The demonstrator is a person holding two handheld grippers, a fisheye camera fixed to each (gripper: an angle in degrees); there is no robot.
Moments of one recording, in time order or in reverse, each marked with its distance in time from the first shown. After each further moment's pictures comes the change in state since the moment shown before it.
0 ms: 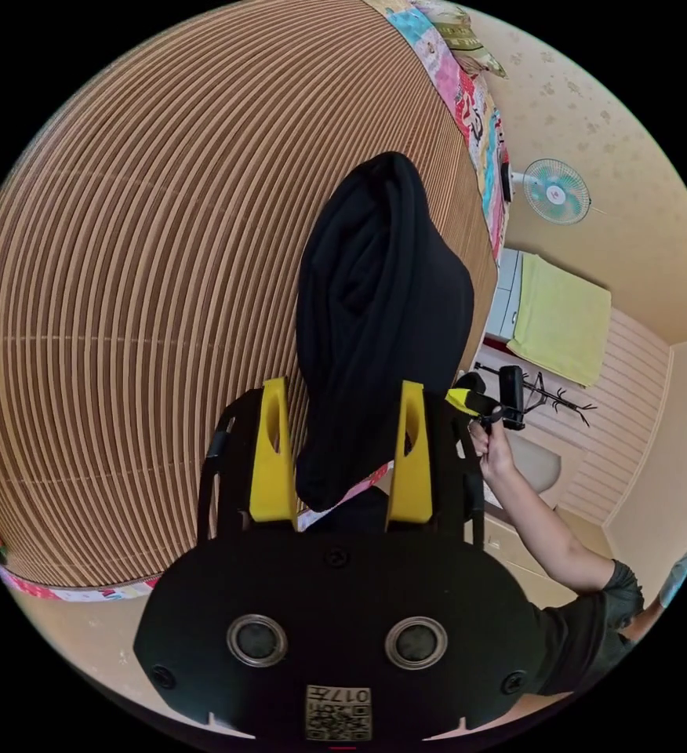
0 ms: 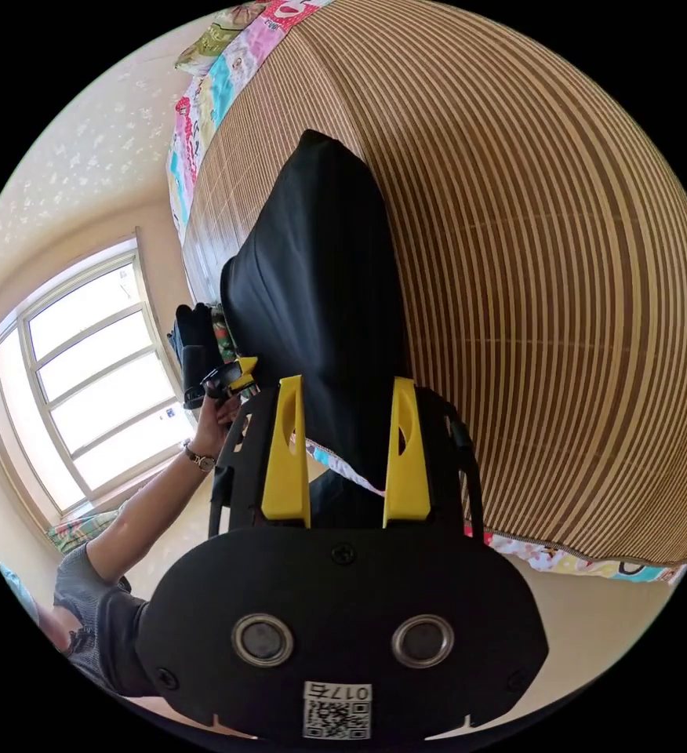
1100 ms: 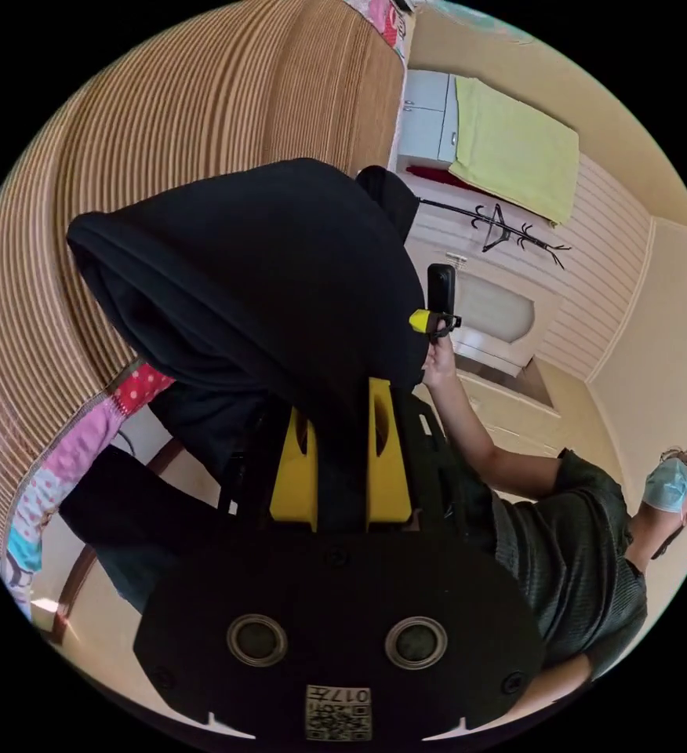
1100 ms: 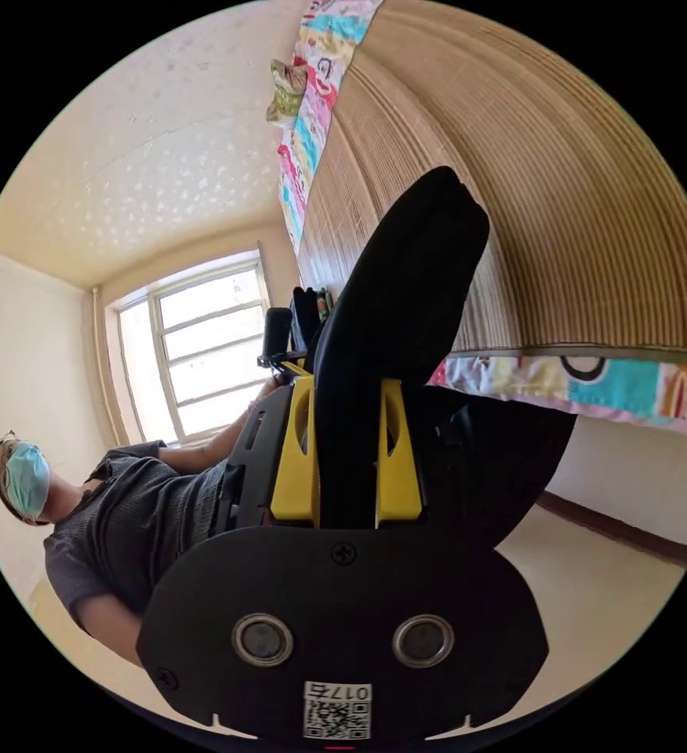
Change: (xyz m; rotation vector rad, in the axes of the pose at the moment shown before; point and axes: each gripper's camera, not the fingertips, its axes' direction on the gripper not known) left arm 0.148 0.107 0.246 -0.533 0.100 0.350; right arm 0.135 0.346 -0.257 0.255 -0.427 -0.111
